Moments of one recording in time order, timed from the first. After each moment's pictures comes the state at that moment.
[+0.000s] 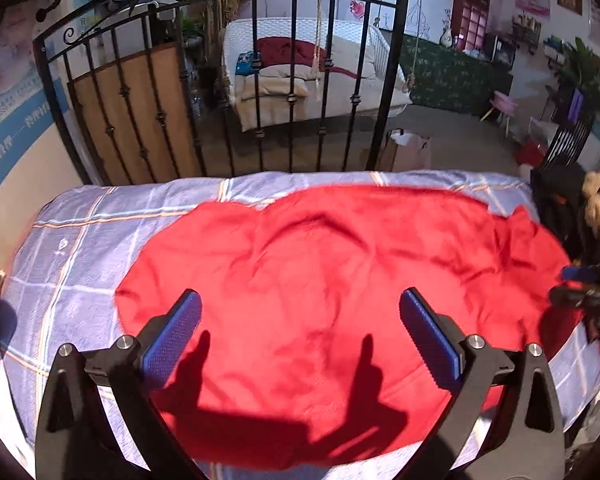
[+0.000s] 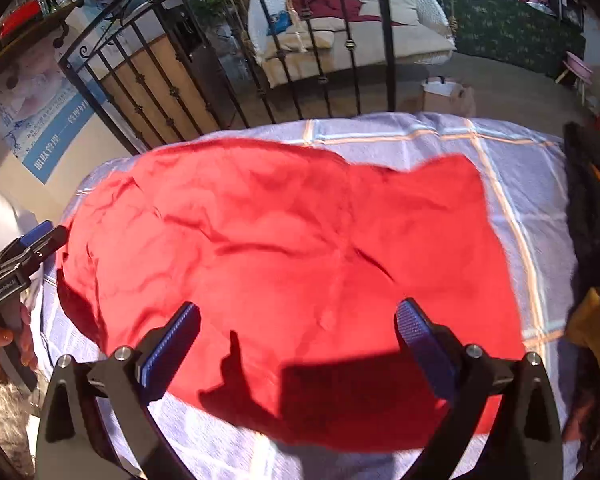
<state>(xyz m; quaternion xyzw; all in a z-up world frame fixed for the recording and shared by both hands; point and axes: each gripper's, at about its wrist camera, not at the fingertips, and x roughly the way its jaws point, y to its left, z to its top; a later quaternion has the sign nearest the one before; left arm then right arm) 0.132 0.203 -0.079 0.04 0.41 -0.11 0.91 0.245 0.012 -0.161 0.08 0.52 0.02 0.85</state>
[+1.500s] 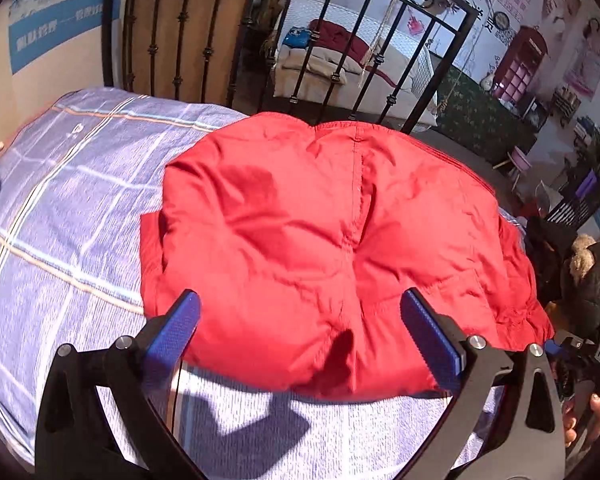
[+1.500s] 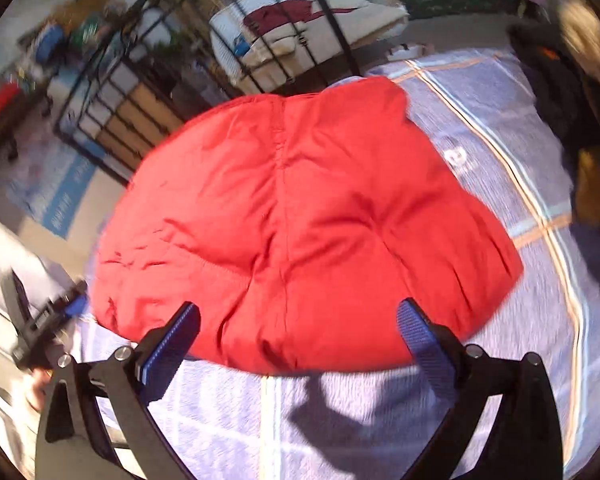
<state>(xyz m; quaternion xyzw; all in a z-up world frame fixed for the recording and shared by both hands) 0.062 0.247 -0.103 -0.13 0.44 -0.07 0.89 0.149 -0.018 -0.183 0.30 0.46 0.02 0.84</state>
